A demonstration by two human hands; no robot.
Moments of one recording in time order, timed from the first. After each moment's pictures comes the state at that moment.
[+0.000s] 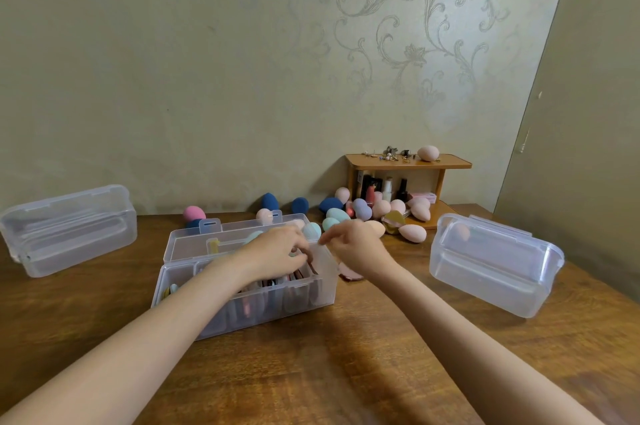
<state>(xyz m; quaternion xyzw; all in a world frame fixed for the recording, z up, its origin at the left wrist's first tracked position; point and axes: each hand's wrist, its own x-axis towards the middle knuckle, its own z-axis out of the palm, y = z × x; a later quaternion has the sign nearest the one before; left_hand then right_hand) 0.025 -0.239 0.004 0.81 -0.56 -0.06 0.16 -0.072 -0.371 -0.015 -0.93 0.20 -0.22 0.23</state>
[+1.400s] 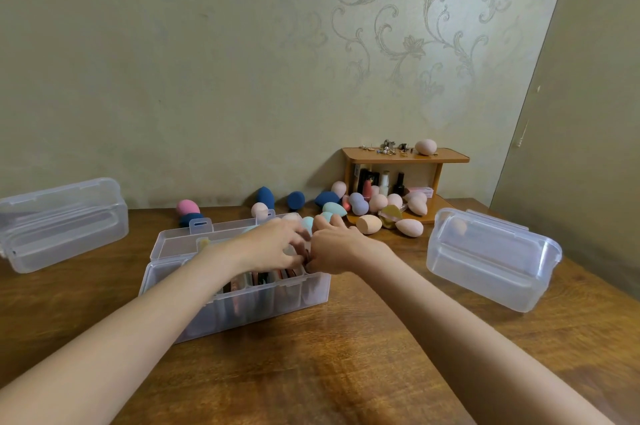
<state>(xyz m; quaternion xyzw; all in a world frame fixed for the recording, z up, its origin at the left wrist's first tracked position) 0.036 -0.243 0.005 0.78 -0.61 -0.08 0.12 -0.061 -0.342 0.008 -0.99 0.16 0.05 -0.03</state>
